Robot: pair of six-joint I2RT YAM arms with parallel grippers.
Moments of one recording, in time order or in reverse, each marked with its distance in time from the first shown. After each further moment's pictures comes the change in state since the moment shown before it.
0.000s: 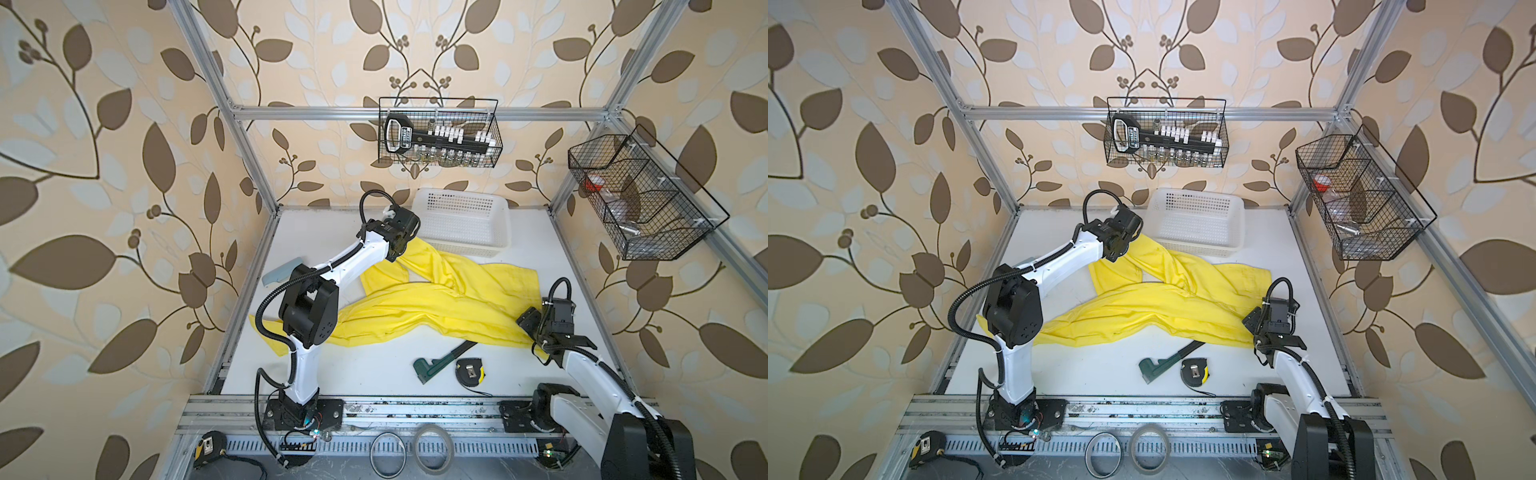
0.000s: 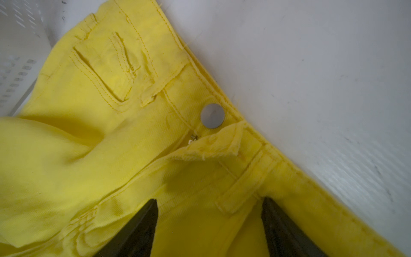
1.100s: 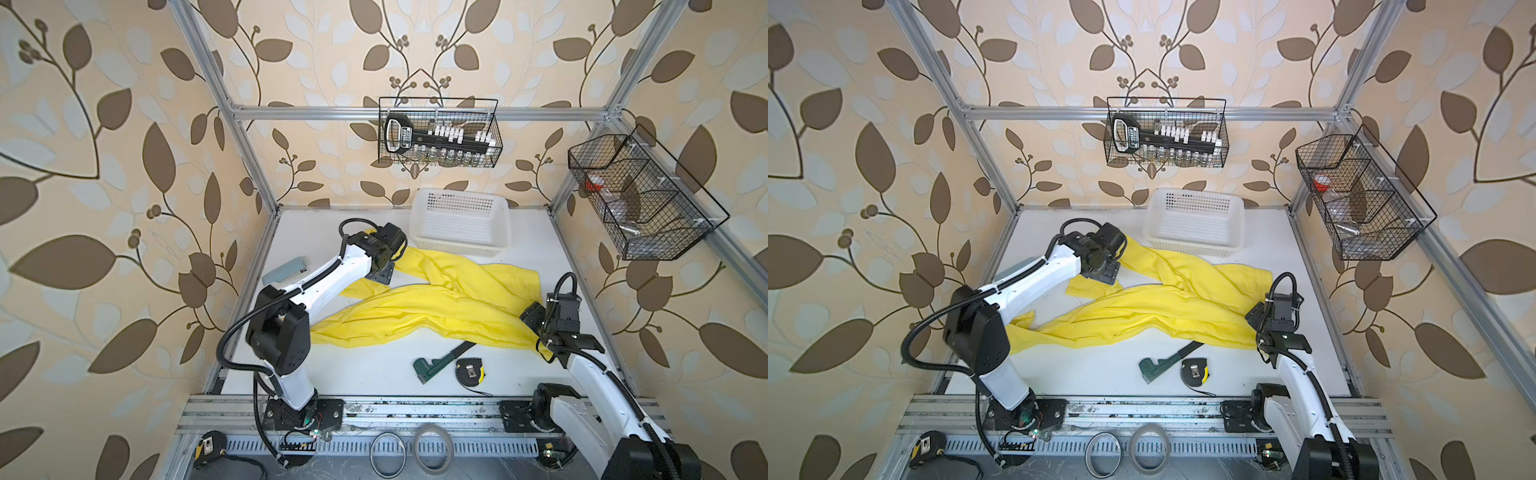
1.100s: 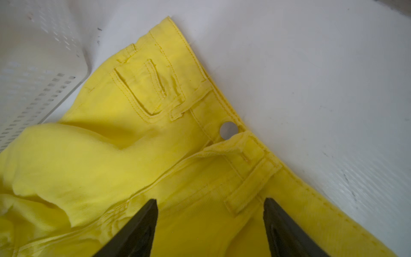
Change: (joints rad) left arm -0.002 -0.306 -0.282 -0.261 0.600 -0.526; right arm 0.032 -0.090 0.080 -0.106 0.021 -0.044
